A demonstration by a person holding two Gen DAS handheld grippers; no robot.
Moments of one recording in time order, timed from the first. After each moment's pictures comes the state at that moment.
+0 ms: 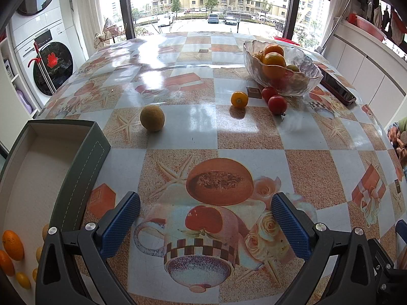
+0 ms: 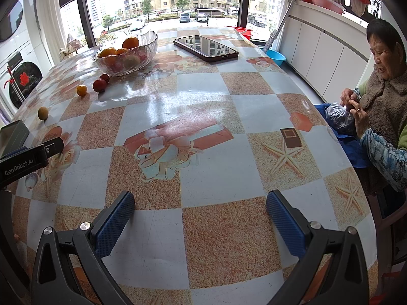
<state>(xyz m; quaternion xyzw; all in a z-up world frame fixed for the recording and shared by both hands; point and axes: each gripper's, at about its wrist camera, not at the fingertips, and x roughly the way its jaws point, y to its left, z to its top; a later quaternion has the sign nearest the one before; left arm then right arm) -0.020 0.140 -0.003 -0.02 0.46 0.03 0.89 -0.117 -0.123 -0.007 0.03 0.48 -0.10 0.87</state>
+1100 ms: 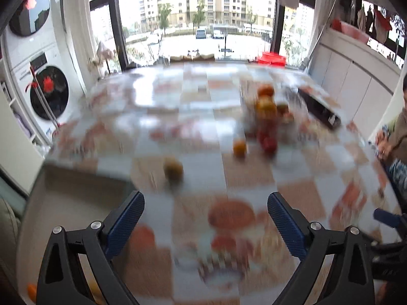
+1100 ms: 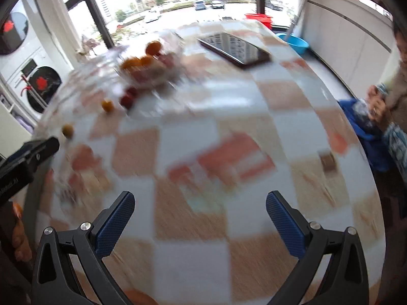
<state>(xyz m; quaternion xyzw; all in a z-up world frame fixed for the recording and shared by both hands) -0.015 0.158 0.062 0.00 0.41 0.00 0.91 -0.066 -0.113 0.017 0.08 0.51 -0.02 0.86</state>
